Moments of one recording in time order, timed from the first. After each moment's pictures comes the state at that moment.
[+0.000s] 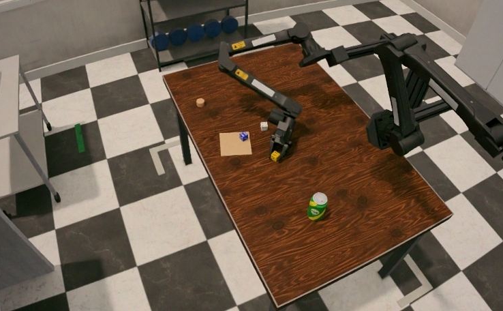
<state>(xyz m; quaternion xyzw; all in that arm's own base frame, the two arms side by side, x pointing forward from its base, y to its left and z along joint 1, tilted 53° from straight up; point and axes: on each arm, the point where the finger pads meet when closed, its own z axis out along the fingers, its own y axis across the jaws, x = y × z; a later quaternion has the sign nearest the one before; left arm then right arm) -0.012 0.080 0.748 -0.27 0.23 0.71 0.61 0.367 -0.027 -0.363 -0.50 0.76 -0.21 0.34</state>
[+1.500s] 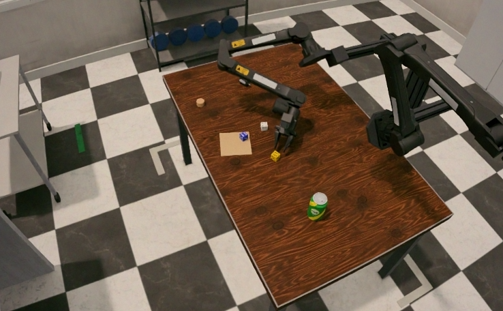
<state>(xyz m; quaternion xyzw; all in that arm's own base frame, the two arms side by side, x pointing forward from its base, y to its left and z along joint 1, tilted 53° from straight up) -0.012 0.080 0.748 -0.27 0.23 0.71 0.61 0.325 -0.033 -0.333 -0.49 0.78 -0.24 0.30</state>
